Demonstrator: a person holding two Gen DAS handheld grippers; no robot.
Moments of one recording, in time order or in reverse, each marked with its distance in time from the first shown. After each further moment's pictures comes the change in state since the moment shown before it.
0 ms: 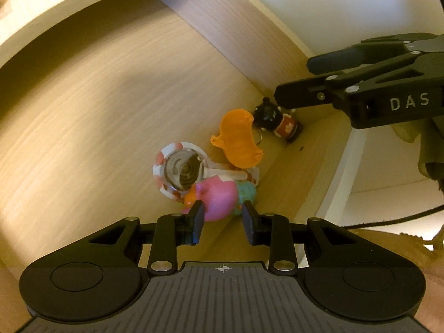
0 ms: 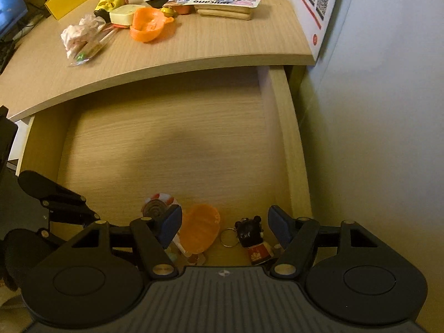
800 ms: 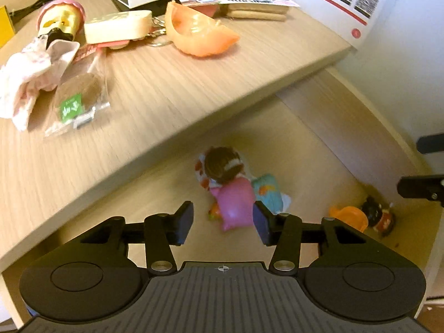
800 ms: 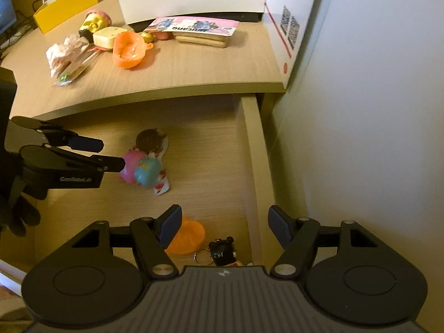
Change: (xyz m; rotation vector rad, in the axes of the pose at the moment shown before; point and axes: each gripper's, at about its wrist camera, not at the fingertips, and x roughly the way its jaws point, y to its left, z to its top) left arm -0.025 0.040 0.037 -0.055 -0.272 0.352; right arm -0.009 -0.006 0.007 -0.003 -0.090 -0.103
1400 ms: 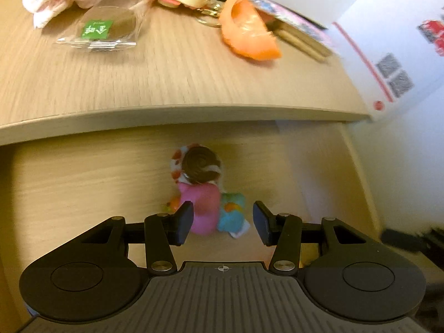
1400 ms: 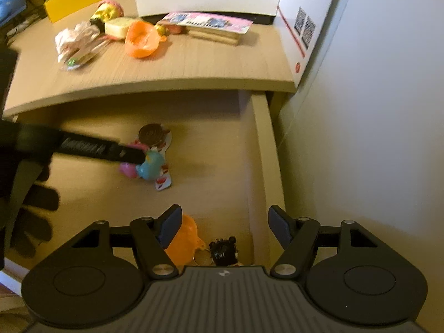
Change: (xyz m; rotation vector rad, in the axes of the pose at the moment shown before) left arm 0.016 0.004 -0.004 -0.442 -0.060 -0.103; right arm 0.006 0.013 -0.015 -0.034 -0.039 -0.032
